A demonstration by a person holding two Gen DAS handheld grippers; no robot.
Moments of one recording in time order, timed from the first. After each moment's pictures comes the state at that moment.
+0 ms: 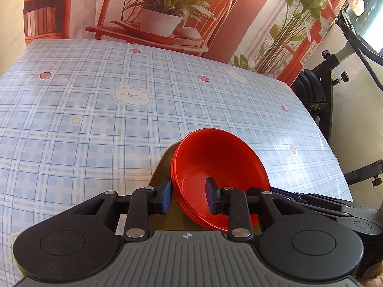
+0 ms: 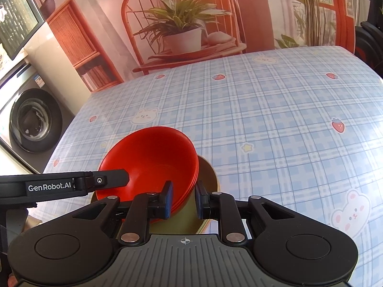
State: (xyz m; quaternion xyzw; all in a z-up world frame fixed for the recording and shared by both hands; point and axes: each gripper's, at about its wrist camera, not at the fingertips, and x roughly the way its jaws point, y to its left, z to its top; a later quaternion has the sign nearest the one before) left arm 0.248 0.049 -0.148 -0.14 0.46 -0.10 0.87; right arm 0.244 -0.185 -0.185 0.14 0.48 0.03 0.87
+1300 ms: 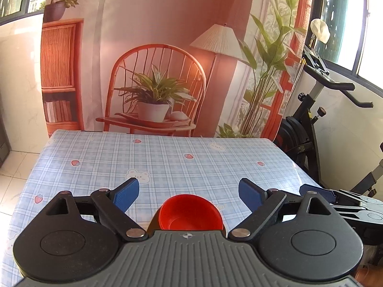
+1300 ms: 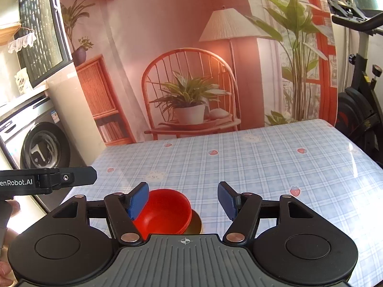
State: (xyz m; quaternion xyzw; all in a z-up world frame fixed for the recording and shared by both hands) left arm 0.153 0.030 -0.012 -0.07 0.28 -0.07 0.95; right arm 0.160 -0.204 -0.054 0.09 0.31 0.03 0.94
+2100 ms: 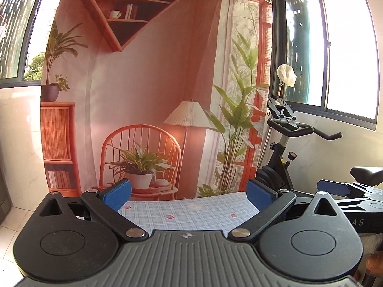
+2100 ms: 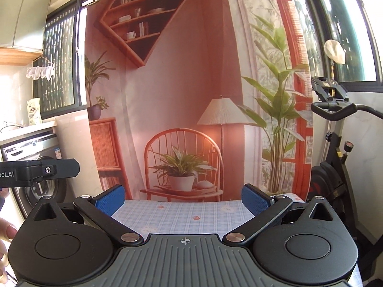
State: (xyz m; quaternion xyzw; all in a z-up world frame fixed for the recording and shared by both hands) left arm 0.050 -0.018 0.091 -0.03 0.13 -0.09 0.99; right arm 0.058 -0.216 0.083 0.03 0.18 0.00 0.98
